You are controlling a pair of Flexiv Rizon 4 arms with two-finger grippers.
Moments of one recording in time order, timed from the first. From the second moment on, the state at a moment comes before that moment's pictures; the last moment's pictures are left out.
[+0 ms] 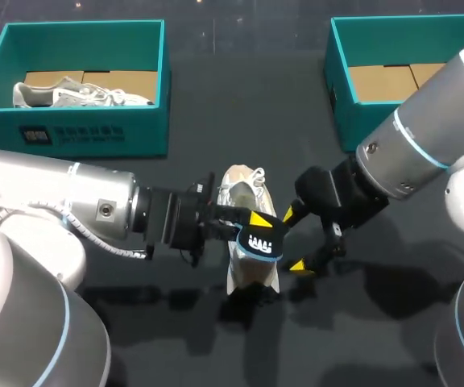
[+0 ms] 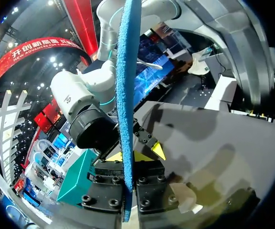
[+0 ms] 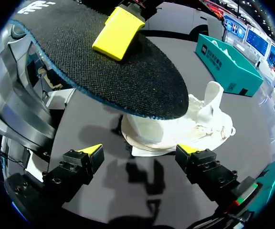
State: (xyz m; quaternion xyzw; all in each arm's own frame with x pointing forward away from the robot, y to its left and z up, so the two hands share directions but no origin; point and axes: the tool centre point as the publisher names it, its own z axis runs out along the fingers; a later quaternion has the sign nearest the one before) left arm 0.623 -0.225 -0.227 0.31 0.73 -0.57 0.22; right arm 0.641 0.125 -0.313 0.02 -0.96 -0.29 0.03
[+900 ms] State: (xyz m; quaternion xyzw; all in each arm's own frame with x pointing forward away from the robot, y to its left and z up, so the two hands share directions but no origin) left arm 0.628 -0.227 -0.255 0.25 0.74 -0.59 0.20; right arm 0.663 0.131 -0.341 -0.06 -0.96 -0.27 0.04
